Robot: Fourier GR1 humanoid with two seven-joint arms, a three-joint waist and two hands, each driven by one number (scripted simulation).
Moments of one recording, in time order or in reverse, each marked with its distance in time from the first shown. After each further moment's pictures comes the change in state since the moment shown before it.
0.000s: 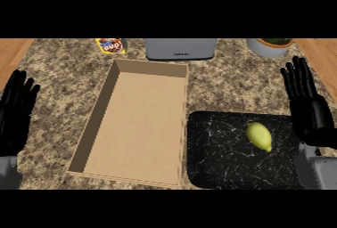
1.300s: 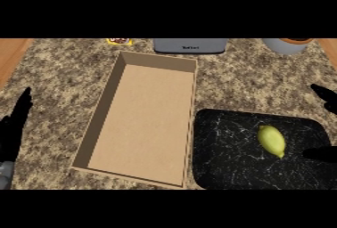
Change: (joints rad) left arm 0.020 0.126 -0.104 0.230 -0.302 0.029 0.013; right arm 0.033 -0.449 0.024 0.191 0.360 0.259 -0.910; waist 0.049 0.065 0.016
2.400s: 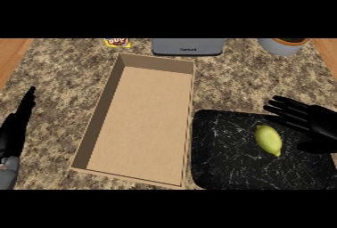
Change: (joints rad) left arm -0.039 -0.052 0.044 0.069 -0.072 -0.042 0.005; right arm -0.097 0.019 0.156 0.185 0.593 -0.287 0.018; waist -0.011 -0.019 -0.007
